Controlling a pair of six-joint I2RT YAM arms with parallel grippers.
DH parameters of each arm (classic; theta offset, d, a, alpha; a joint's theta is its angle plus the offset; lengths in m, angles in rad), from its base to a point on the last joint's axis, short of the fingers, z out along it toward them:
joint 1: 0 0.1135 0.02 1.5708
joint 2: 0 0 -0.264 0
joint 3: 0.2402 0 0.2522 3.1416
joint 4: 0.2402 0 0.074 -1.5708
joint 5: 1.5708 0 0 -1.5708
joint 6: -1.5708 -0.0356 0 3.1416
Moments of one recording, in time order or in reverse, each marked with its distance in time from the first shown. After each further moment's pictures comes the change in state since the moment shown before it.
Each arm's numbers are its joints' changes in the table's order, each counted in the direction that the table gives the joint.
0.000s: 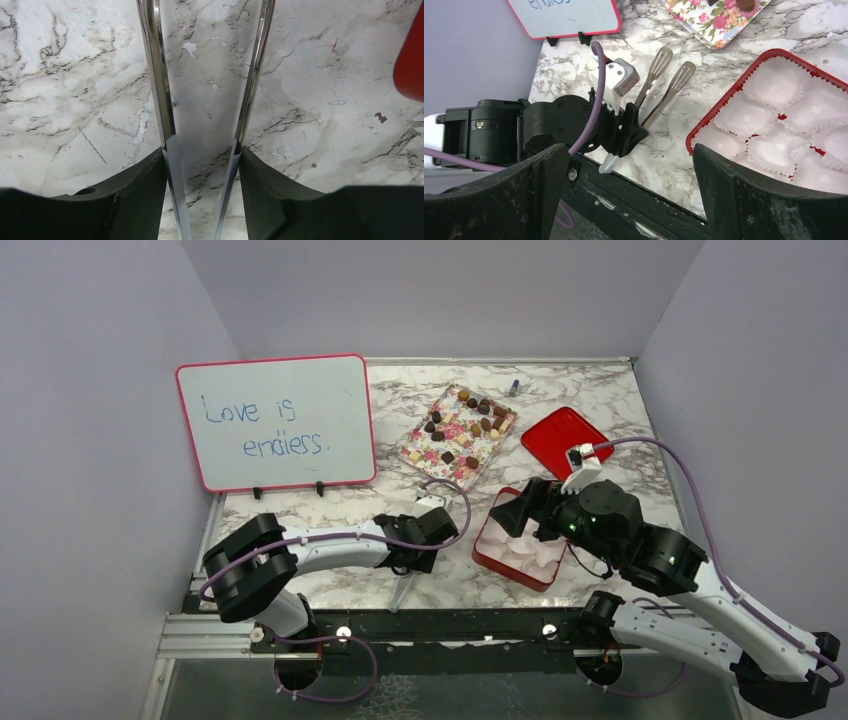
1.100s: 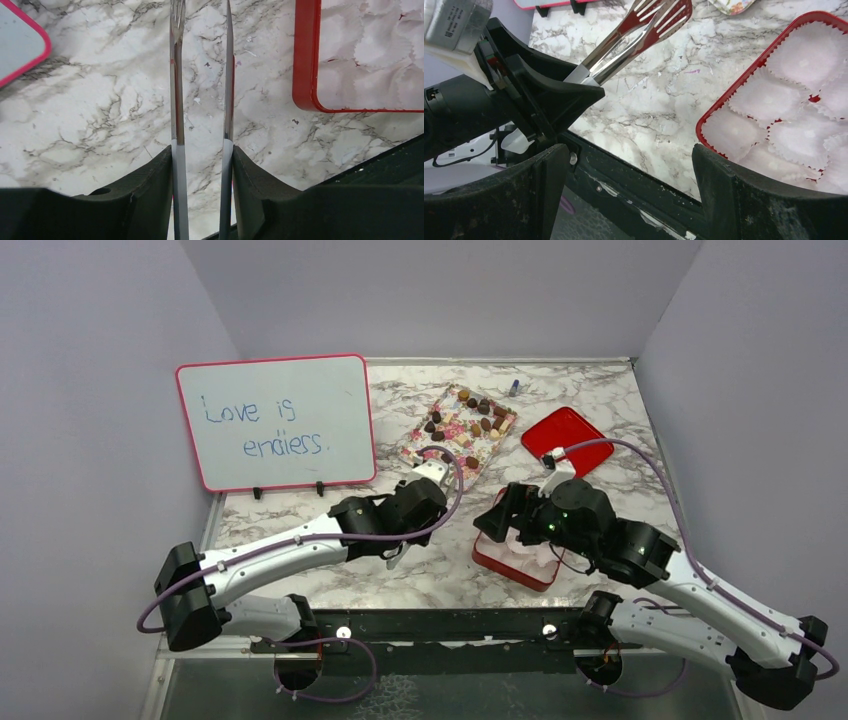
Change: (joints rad) left arm -0.008 0.280 0.203 0.186 -0.071 -0.184; right arm 0.000 -0.089 -0.064 -0.059 -0.095 -0.052
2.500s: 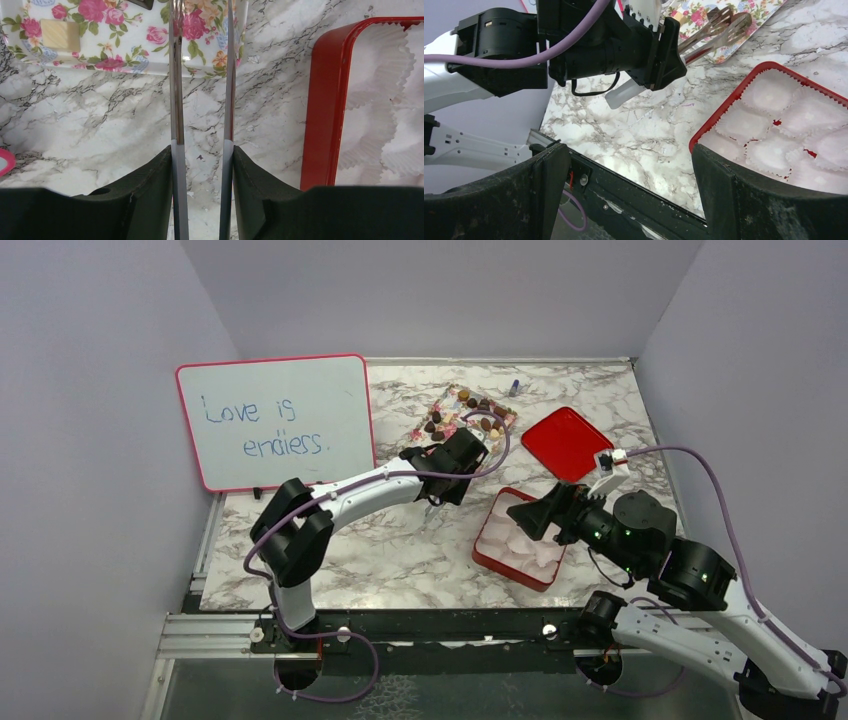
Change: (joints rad) left arm 0.198 -0.554 0.381 -0.082 0.152 -0.179; right arm 0.000 0.200 0.087 0.101 0.123 0.051
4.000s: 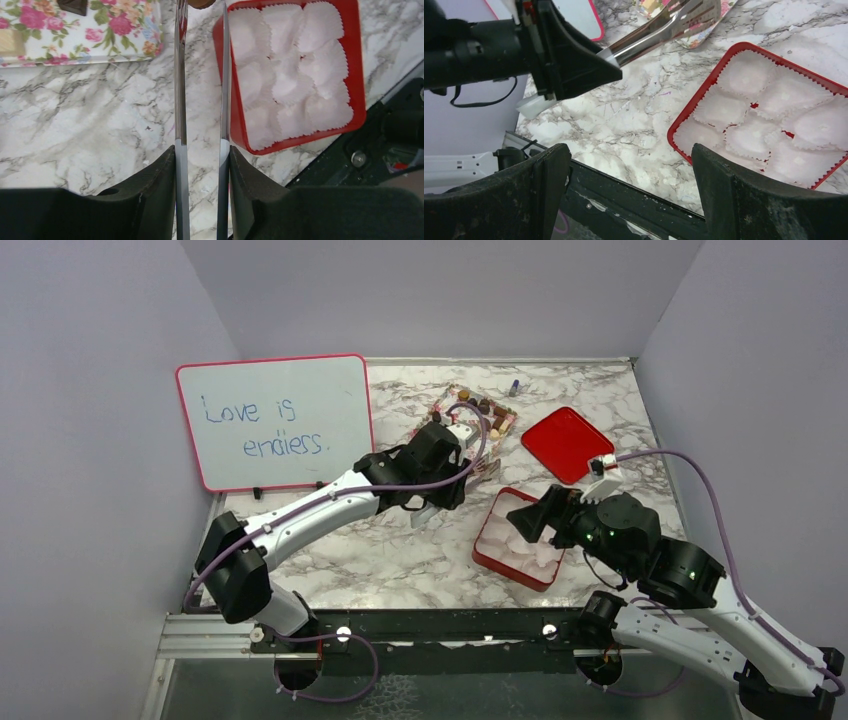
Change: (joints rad) left arm 0.008 0.280 -0.117 -0.043 0.256 0.021; right arm 0.000 -0.005 -0.052 0.040 0.042 -0.030
